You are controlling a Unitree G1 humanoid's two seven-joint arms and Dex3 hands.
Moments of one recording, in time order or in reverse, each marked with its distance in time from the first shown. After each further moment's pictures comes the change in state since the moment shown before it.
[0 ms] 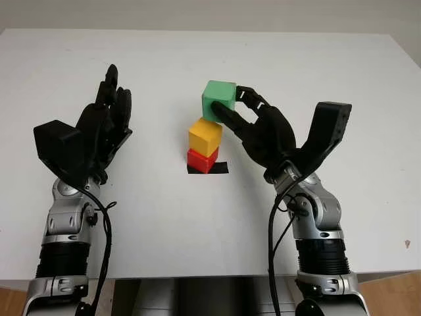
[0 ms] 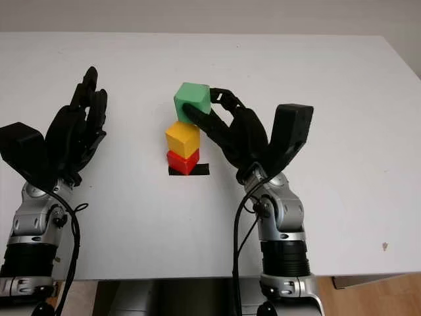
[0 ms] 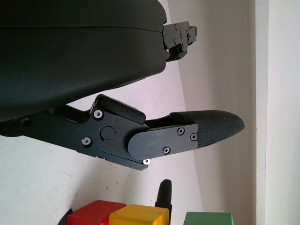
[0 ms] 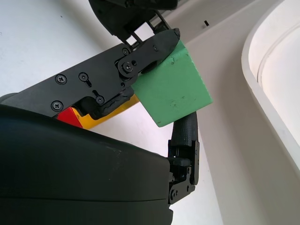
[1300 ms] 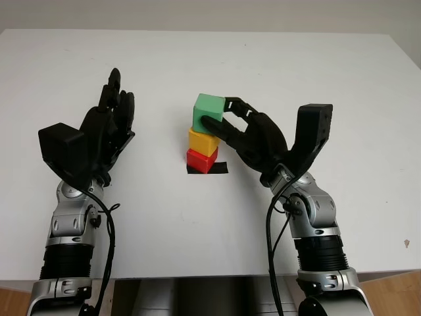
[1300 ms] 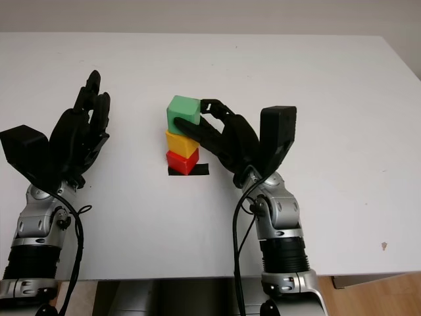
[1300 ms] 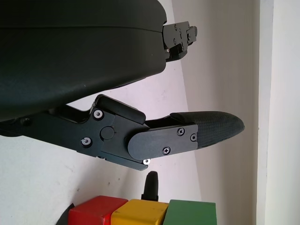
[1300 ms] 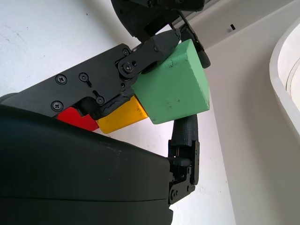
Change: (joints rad) left arm 0.008 -0.020 -0.002 0.000 0.008 0.001 0.006; right arm -0.020 -0.030 0.032 0.072 -0.067 -0.004 0.063
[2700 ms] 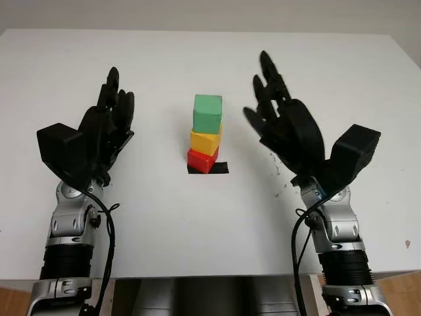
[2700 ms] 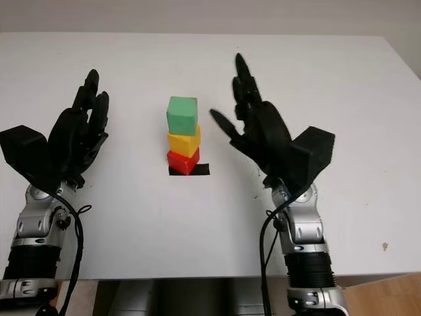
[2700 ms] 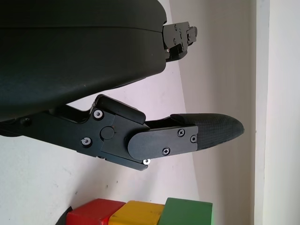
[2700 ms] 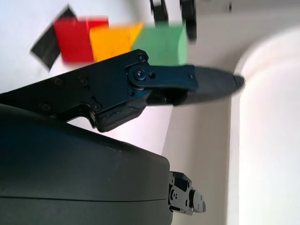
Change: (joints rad) left arm 0.001 -0.002 0.007 0.004 -0.002 -0.015 0.007; right arm 0.111 -0.138 -0.055 0.043 -0.140 -0.536 0.069
